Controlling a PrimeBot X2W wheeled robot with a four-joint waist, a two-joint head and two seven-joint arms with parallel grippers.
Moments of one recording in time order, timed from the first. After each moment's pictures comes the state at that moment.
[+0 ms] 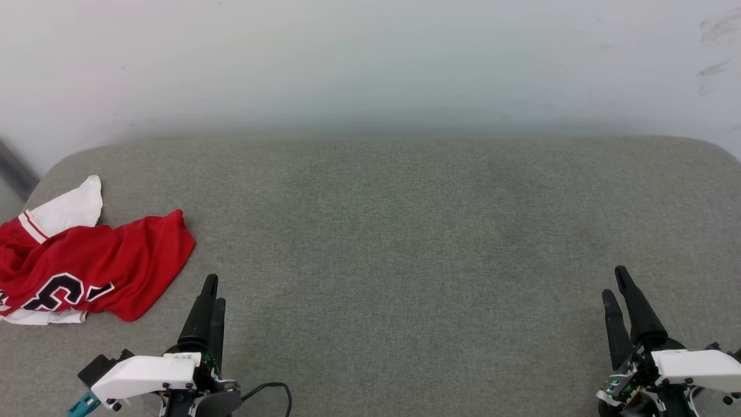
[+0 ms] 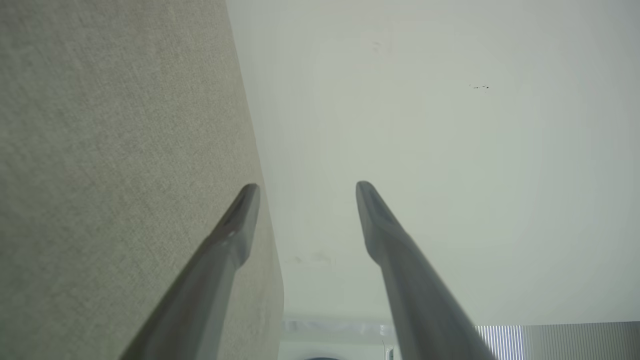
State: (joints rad) left arm -0.07 0.05 0.06 0.25 -1.58 -0.13 0.07; right arm -0.06 -0.05 -0.08 0.25 1.59 0.13 0.07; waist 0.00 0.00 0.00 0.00
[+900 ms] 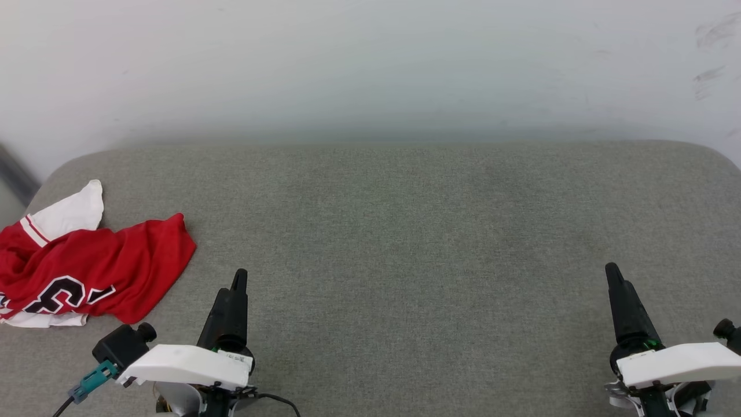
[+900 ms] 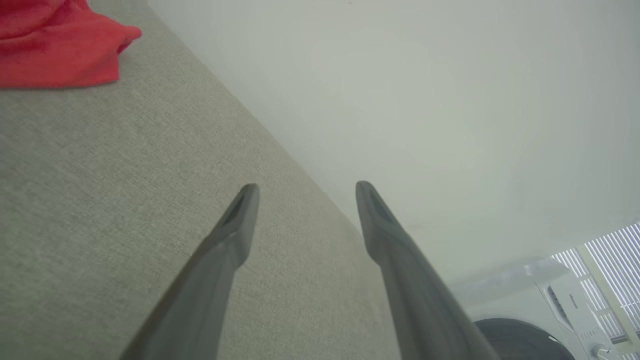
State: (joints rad) left arm -0.08 0.05 -0.02 0.21 -1.03 -0.13 -0.04; right arm -0.04 -0.07 -0.06 0.18 1.01 0.13 -0.03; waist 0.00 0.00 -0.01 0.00
